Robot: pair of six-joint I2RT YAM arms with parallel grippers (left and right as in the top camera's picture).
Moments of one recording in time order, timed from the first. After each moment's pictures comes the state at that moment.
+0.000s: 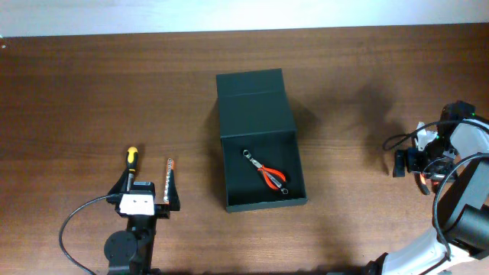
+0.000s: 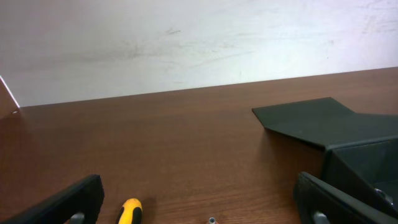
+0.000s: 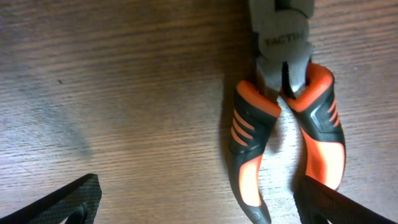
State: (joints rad) left arm 0.03 0.01 0.02 -0.08 0.06 0.09; right arm -0.51 1.89 1.21 -0.97 0.05 -0.34
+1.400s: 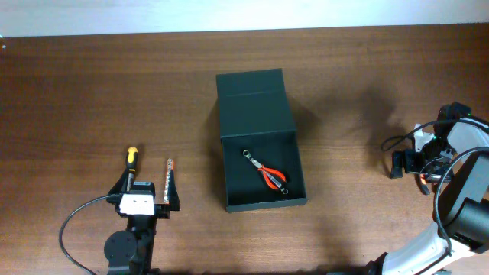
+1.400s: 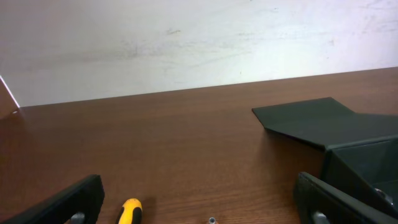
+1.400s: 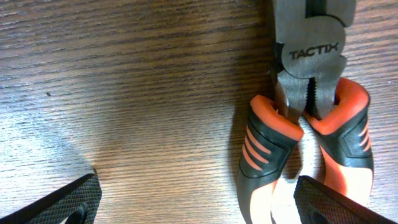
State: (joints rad) left arm 0.03 0.01 0.02 -0.08 0.06 0.09; right arm -0.51 1.93 1.21 -0.96 0.05 -0.34
